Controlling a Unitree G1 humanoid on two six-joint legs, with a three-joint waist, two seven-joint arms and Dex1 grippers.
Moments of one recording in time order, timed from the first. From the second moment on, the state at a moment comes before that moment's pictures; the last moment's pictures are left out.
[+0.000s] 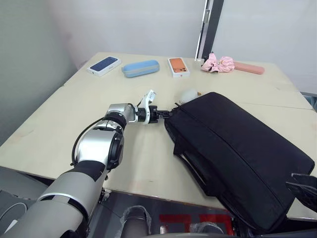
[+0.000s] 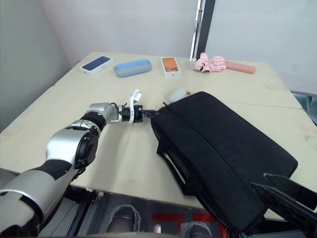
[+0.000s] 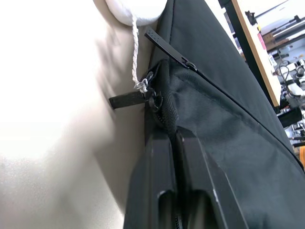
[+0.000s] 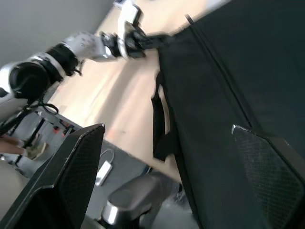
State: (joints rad) left arm -1.25 0.23 0.16 1.36 -0.20 0.66 -1.04; right arm 1.14 -0.75 -1.22 -0.67 1.69 0.89 0.77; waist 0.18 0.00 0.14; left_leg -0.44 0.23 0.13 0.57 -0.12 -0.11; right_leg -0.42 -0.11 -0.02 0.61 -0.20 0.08
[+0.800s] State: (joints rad) left arm -1.23 0.32 0.18 1.28 -0.20 0.85 -1.18; right arm 0.74 -0.79 -0.67 -0.27 1.24 1.10 0.84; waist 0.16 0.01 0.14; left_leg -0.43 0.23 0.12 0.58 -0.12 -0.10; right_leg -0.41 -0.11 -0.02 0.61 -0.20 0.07
